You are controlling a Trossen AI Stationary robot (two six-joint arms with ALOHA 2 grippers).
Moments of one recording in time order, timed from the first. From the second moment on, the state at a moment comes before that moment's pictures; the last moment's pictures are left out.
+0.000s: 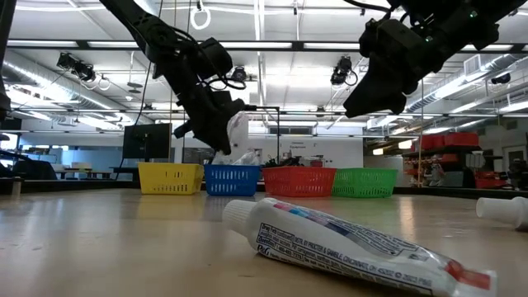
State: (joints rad) left arm 0.47 1.62 0.96 -0.19 -0.16 -0.41; right arm 0.05 1.17 0.61 -0.07 0.20 0.38
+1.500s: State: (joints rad) left arm 0.29 1.40 0.97 -0.32 -0.17 -0.28; right arm 0.13 1.25 0.61 -0.07 0.10 0.38
